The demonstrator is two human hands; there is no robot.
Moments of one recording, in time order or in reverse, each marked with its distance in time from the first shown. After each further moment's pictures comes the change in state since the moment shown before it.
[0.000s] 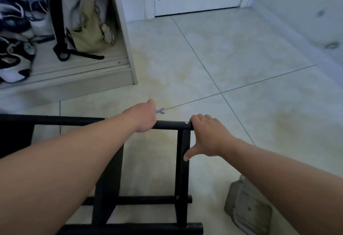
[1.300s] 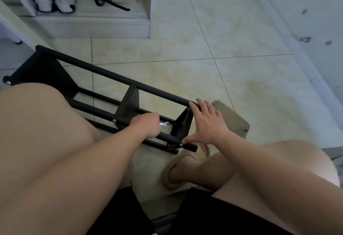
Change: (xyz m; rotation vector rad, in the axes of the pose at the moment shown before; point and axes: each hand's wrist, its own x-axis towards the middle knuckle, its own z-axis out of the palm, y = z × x) left_hand -0.341 0.044 0.150 -0.108 -0.109 -0.119; right_hand -0.302 -0.101 0.047 -0.173 -0.074 0.078
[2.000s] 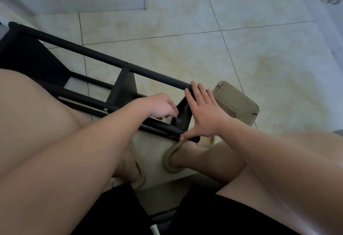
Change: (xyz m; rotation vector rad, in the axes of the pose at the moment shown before) left_hand 0.041 0.027 -0.009 -0.504 -0.310 0.139; right_hand 0.018 0.004 0.011 0.009 -0.106 -0.213
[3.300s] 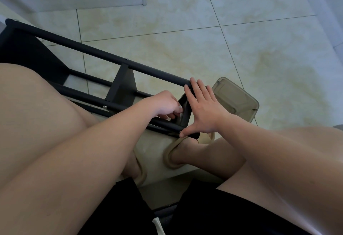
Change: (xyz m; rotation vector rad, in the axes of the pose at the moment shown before) left_hand 0.001 0.012 0.018 -0.219 0.045 -0.103; right_hand -0.003 -0.004 -0.001 0.035 0.029 0.013
